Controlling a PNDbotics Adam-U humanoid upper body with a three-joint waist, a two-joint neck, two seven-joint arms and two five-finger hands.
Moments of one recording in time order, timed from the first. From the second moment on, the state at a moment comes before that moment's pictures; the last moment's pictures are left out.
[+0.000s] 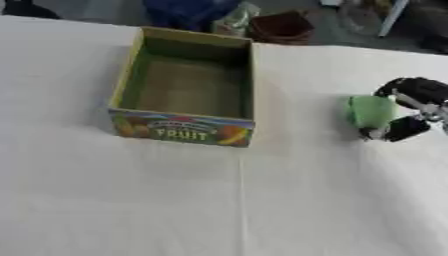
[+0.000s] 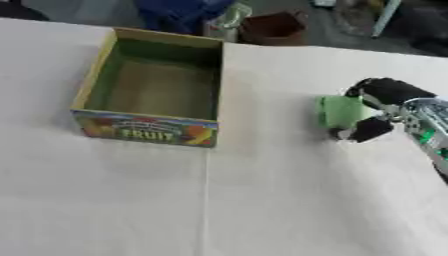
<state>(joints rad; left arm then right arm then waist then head) -0.21 0.16 0.48 -1.98 0.11 -0.30 0.02 -0.47 -0.91 0.11 -1.36 0.82 0.00 0.37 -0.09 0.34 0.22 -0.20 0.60</state>
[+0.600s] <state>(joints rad) -0.21 0.16 0.48 -1.98 0.11 -0.30 0.02 -0.41 -0.93 0.05 -1.56 0.65 0.04 0.31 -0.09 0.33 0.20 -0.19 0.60</state>
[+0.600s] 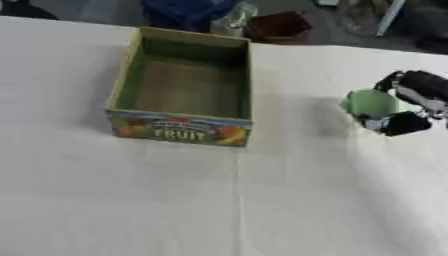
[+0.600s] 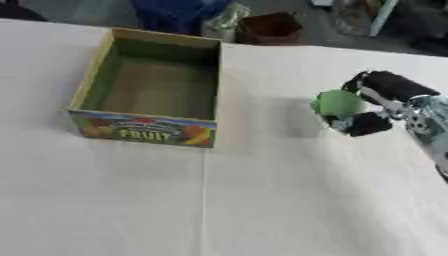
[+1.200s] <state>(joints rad) -0.21 0.16 0.48 -1.98 0.12 -0.29 0.03 -0.42 -0.99 0.01 -1.82 0.53 0.11 0.21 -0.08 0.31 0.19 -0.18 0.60</state>
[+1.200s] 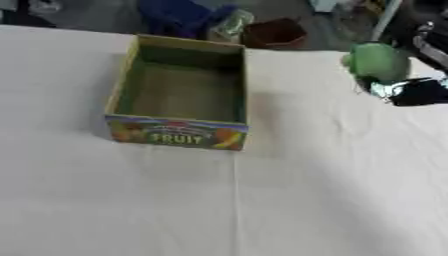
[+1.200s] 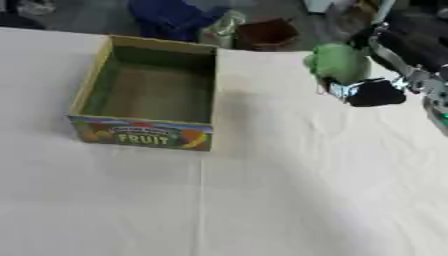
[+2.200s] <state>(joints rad) -0.20 0.17 0.46 -1.98 0.14 -0.28 0.01 -0.88 -0.76 0.19 -1.76 0.44 0.12 0.30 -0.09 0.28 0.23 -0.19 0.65</state>
